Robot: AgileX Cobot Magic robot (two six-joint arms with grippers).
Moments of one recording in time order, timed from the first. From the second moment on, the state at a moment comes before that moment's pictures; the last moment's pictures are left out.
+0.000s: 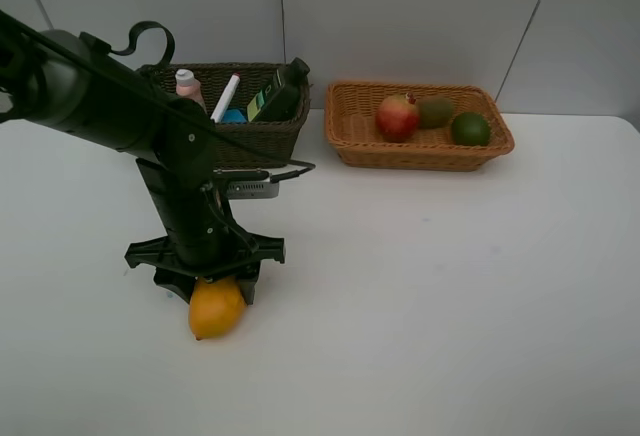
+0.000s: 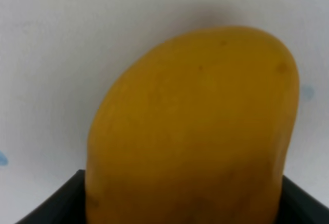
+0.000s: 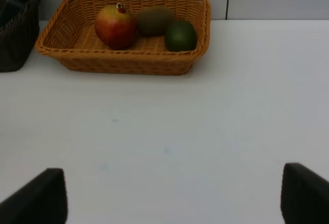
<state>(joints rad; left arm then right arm) -0.64 1.96 -0.97 -0.13 0.61 -0.52 0.11 0.00 -0.52 -0.05 1.06 0.08</state>
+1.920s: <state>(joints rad) -0.64 2.01 -1.70 0.02 0.41 -0.25 0.11 0.00 -0.52 -0.05 1.06 0.08</state>
